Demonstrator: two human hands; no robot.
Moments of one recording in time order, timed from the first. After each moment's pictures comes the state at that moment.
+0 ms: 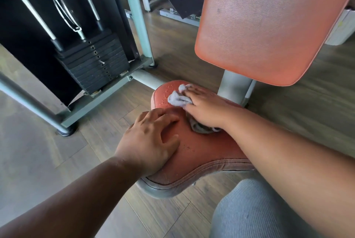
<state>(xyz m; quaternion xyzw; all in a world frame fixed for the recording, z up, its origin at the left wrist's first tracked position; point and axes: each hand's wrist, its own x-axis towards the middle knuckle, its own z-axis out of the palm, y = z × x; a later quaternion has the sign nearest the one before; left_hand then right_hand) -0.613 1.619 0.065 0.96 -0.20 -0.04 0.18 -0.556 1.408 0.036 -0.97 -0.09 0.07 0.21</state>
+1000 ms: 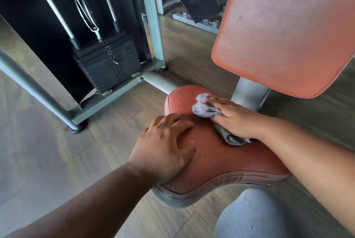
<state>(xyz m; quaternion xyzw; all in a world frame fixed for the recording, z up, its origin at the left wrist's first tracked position) -0.614 1.621 0.064 0.96 -0.20 -0.03 0.19 -0.558 1.377 0.031 -0.96 -0.14 0.10 0.23</state>
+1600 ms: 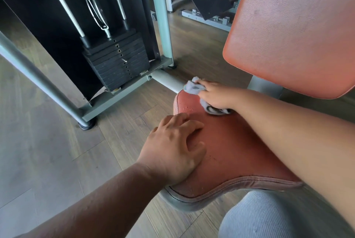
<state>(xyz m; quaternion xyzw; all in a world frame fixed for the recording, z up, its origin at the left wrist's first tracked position) -0.612 1.621 0.061 0.96 -0.20 -0.02 0.19 -0.477 1.424 0.044 -0.96 -0.08 0.12 0.23</state>
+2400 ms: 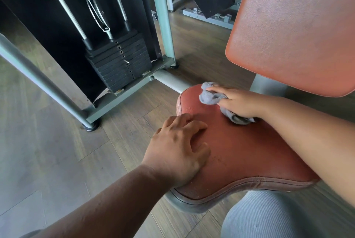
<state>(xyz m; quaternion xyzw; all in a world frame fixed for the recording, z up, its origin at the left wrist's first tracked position) -0.611 1.621 0.059 0.96 -0.21 -0.01 0.19 -0.509 1.386 0.044 -0.95 -0.13 0.13 0.26</state>
